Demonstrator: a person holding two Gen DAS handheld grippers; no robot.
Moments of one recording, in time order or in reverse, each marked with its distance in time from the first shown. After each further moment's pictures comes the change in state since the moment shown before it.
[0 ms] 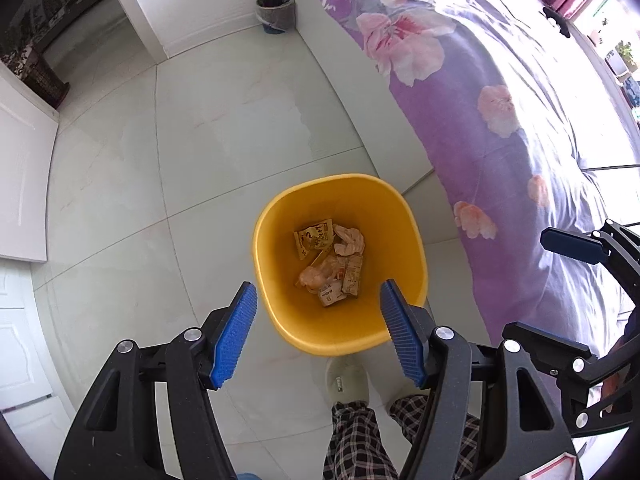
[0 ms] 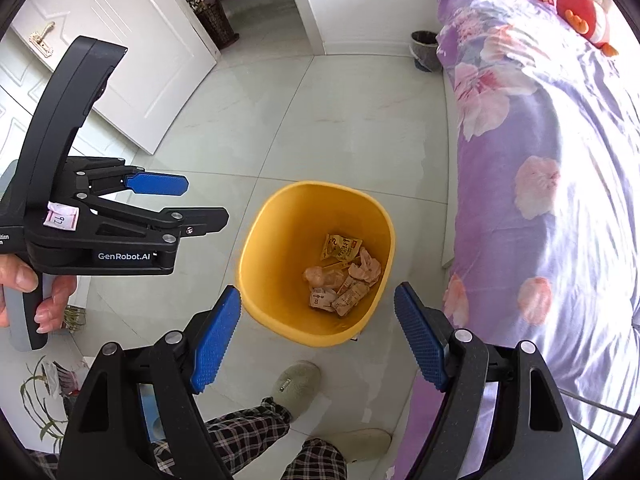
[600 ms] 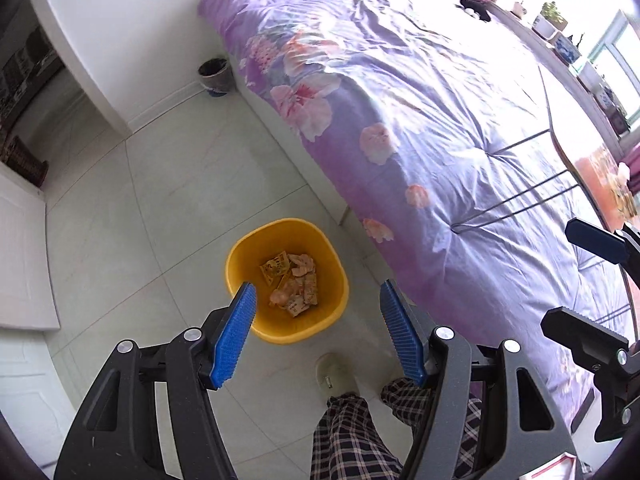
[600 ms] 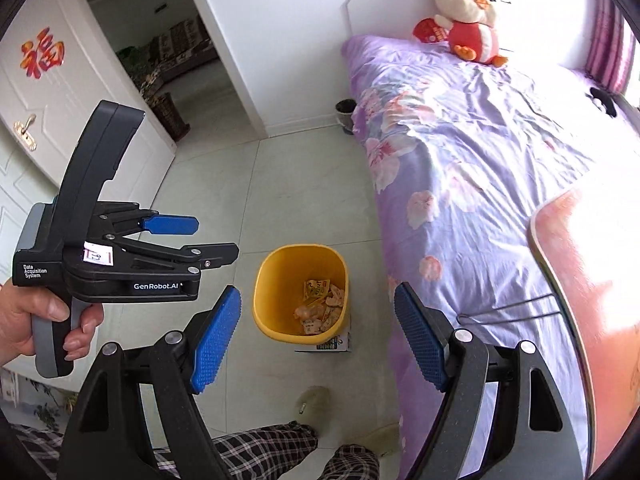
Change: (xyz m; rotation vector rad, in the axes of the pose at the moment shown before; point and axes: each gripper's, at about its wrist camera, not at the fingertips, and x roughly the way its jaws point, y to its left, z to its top) left arm -0.127 -0.080 -0.008 0.227 -0.110 -0.080; right arm -0.189 0.021 -0.051 0.246 -0.267 -0.157
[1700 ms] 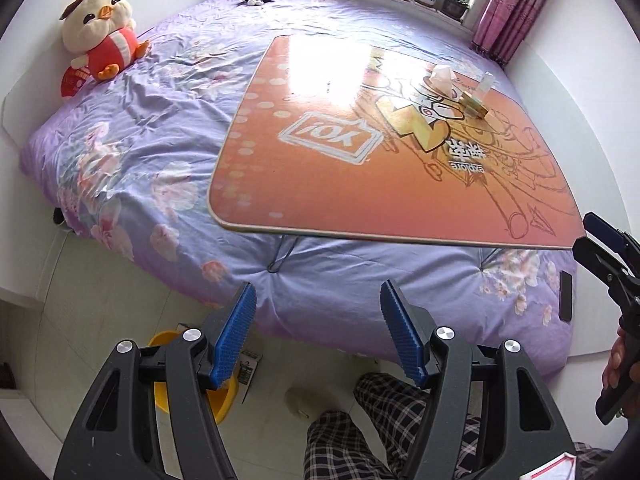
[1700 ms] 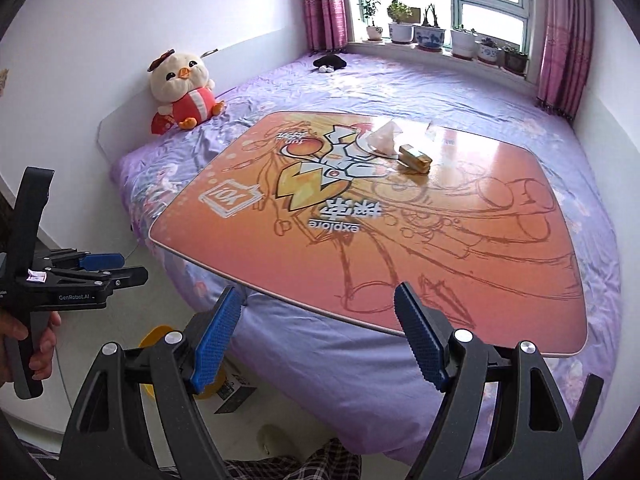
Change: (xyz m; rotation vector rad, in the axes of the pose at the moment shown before) left arm -0.034 -0.224 0.033 0.588 -0.032 -0.277; right arm -0.191 -0.153 -0.154 0.673 -0.265 -0.566
